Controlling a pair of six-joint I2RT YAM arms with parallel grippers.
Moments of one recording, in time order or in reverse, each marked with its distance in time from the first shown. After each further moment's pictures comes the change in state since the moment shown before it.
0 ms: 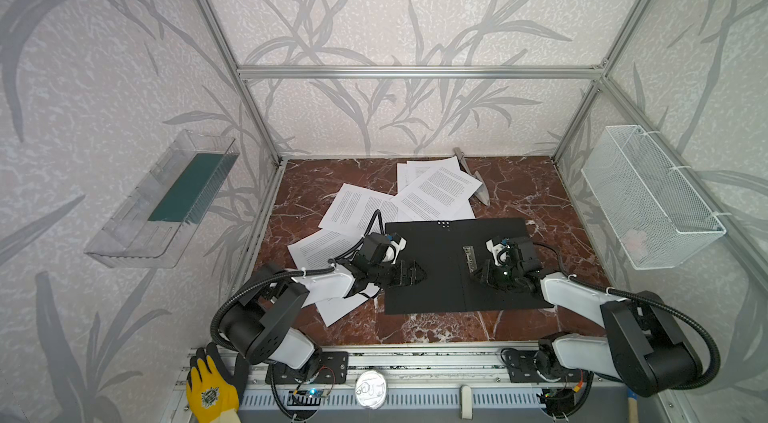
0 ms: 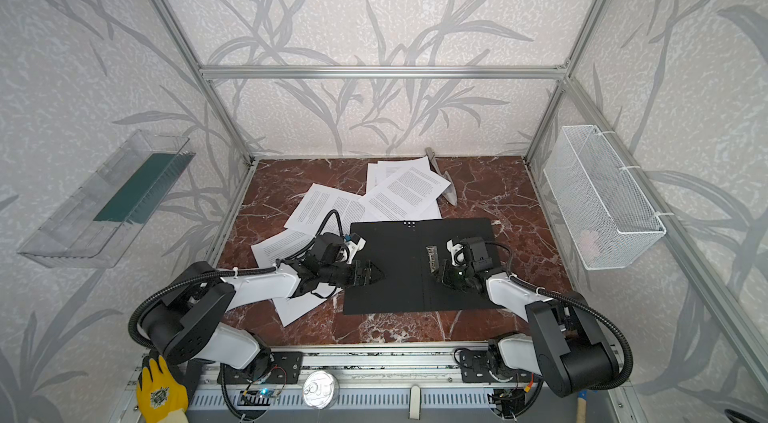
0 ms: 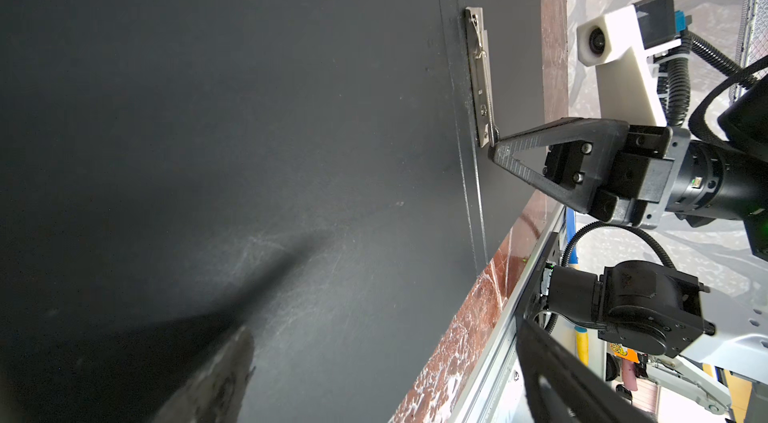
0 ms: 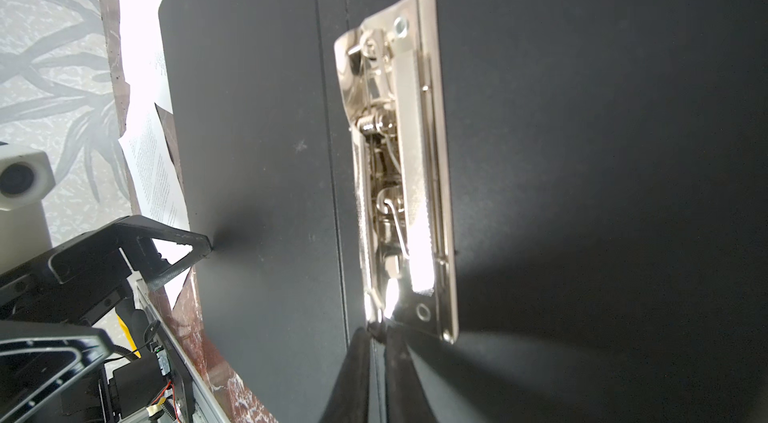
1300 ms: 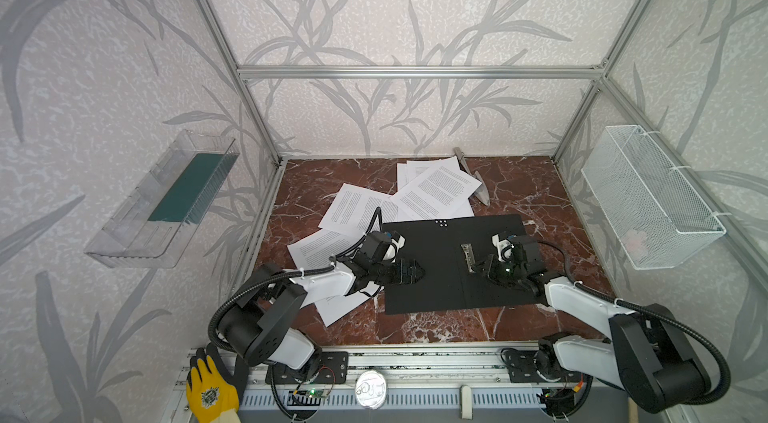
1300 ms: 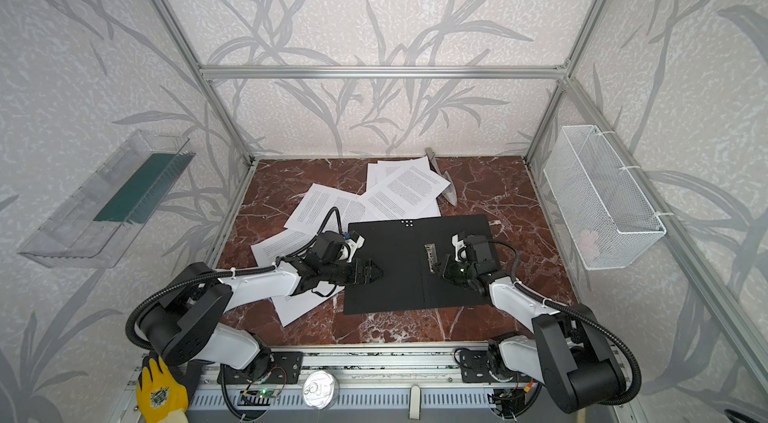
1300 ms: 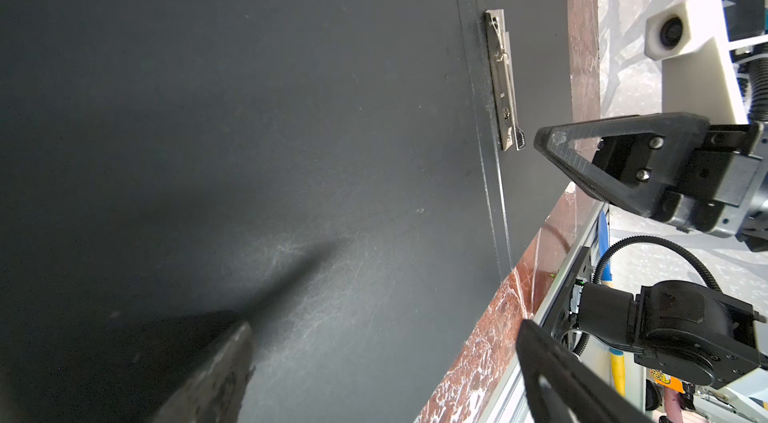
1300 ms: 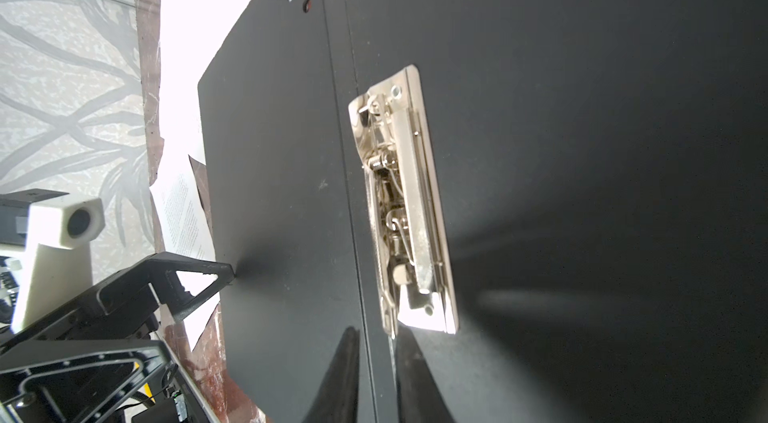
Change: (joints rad) left arm -0.002 -0.009 0.032 -0.075 -0.077 0.032; right arm 0.000 -0.056 -0.019 0.070 0.051 0.099
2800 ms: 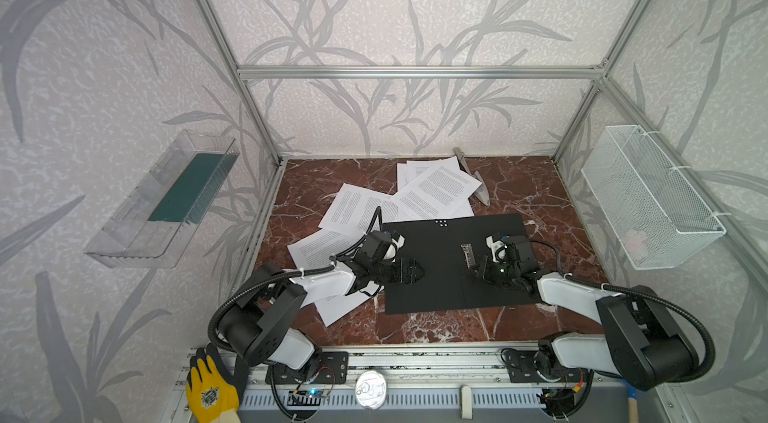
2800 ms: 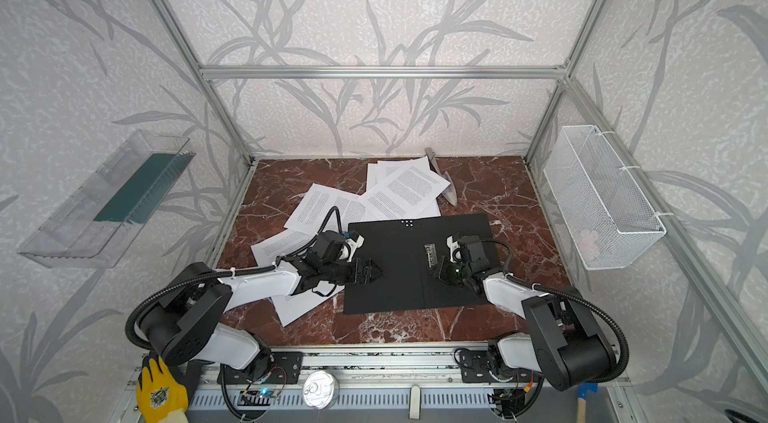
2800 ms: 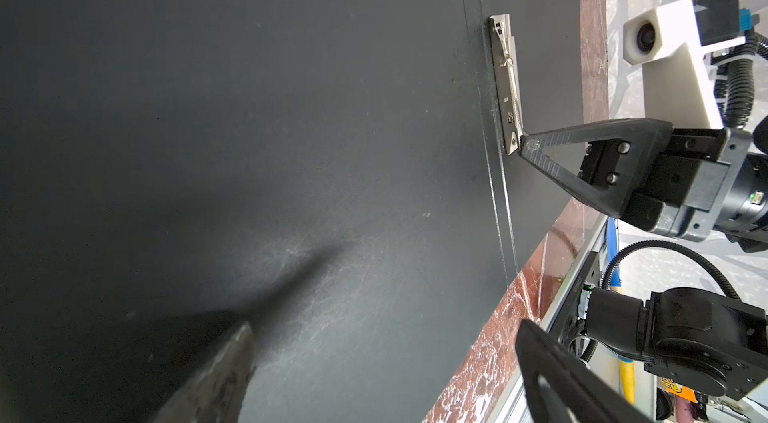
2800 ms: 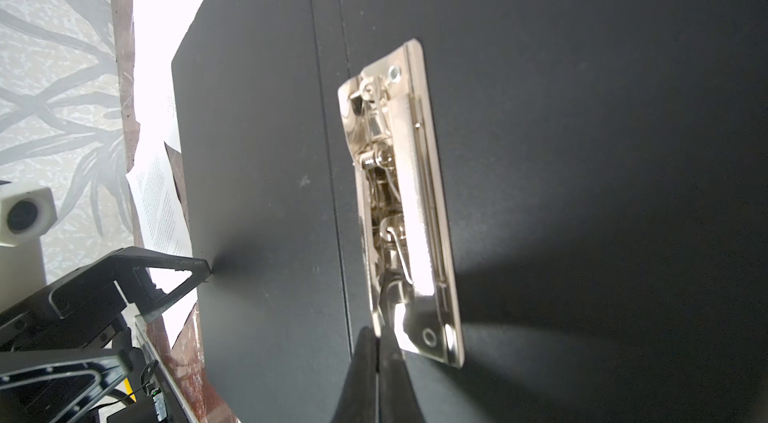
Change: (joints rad) left arm -0.001 0.000 0.008 -0.014 -0.023 0.001; right arm 0.031 0.085 0.010 0.039 0.057 -0.022
